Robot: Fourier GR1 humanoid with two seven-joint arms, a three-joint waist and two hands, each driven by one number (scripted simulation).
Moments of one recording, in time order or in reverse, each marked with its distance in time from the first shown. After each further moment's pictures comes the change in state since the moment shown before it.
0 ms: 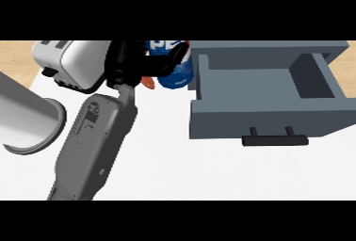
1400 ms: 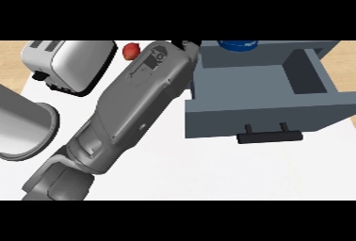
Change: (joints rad) left arm -0.556 -0.001 -0.219 0.588 0.339 0.250 -0.154; right arm -0.087 -0.016 0.052 -0.016 0.029 -0.054 0.054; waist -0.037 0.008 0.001
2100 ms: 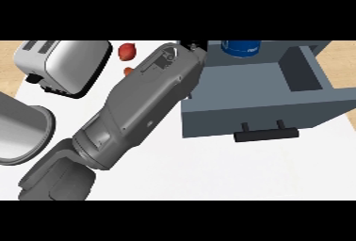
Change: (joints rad) left arm -0.073 0.000 -0.171 0.164 0.206 0.047 -0.072; right arm -0.019 -0.001 0.019 -0.007 0.007 -0.001 0.007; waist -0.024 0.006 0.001
